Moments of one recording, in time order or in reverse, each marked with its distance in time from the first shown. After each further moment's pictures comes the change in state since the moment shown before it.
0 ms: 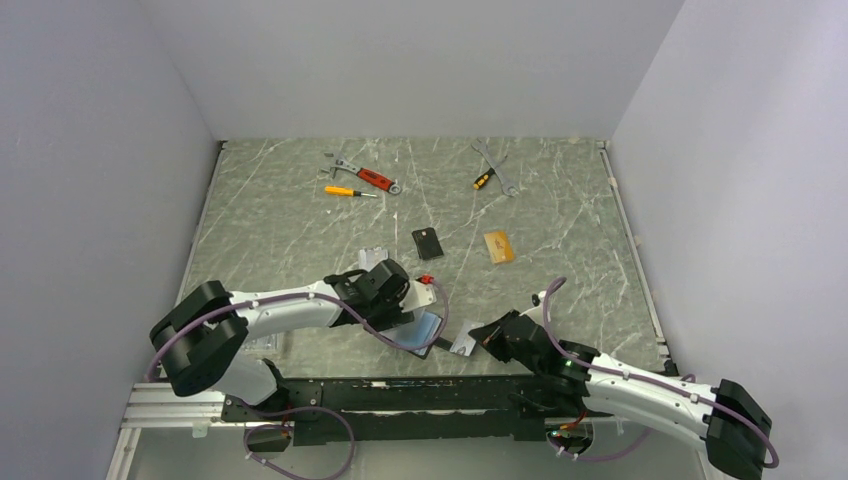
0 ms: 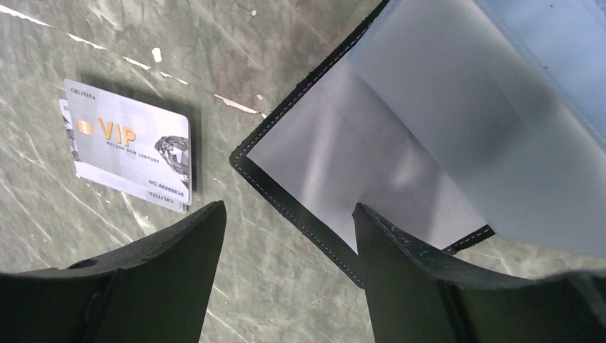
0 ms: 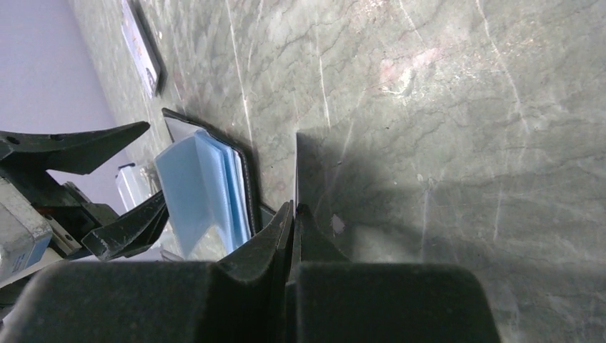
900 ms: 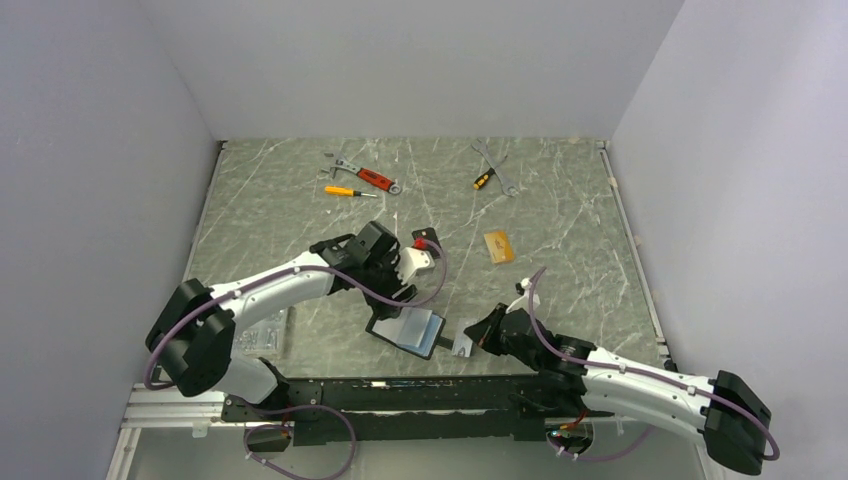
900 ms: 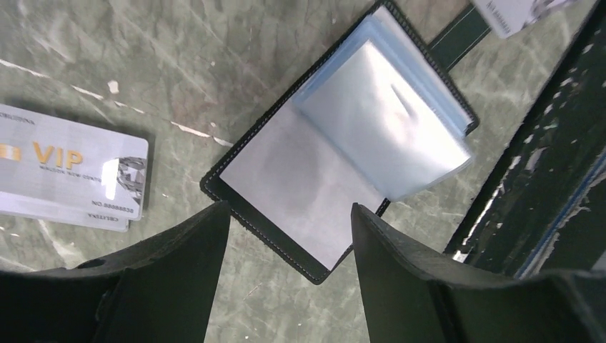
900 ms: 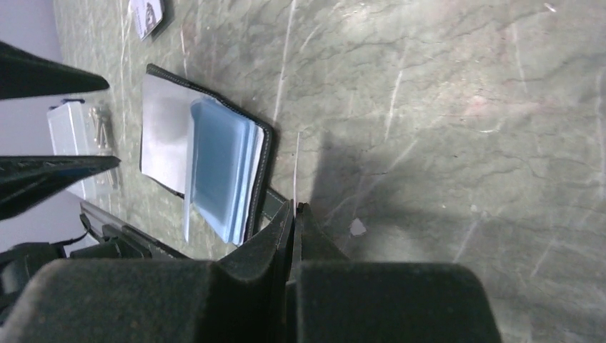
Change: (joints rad) left arm 0.168 -0.008 0.196 -0.238 0.439 -0.132; right arm 0.012 0.061 0.069 0.057 -0.027 -0.312
